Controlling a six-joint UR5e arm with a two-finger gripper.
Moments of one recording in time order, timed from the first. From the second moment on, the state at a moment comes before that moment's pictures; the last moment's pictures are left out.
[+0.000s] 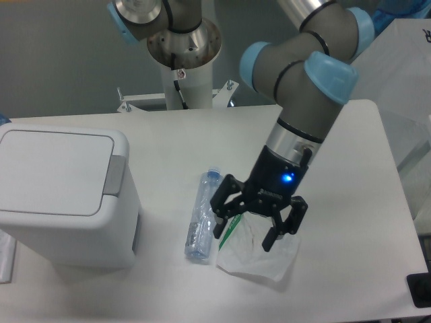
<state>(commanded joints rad) 2.52 -1.92 -1.41 -0.94 0.82 0.37</state>
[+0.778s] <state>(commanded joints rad) 2.48 -1.81 -1.52 -0.93 0.80 0.18</state>
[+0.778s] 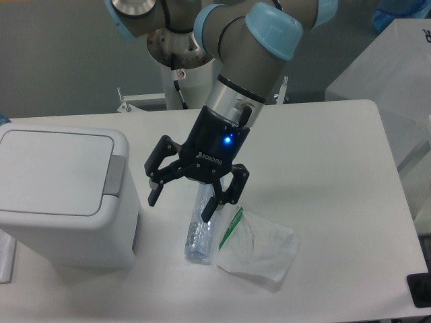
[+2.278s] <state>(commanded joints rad) 2.43 -1.70 -1.72 -0.93 0.82 0.32</state>
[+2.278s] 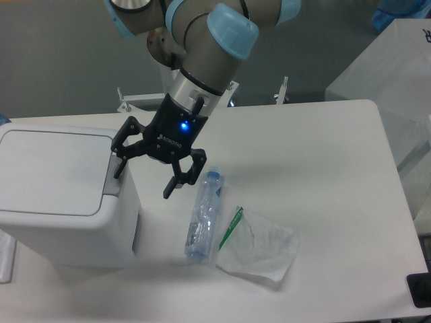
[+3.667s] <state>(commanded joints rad) 2.42 -1.71 -1.72 -0.92 0.85 0.32</state>
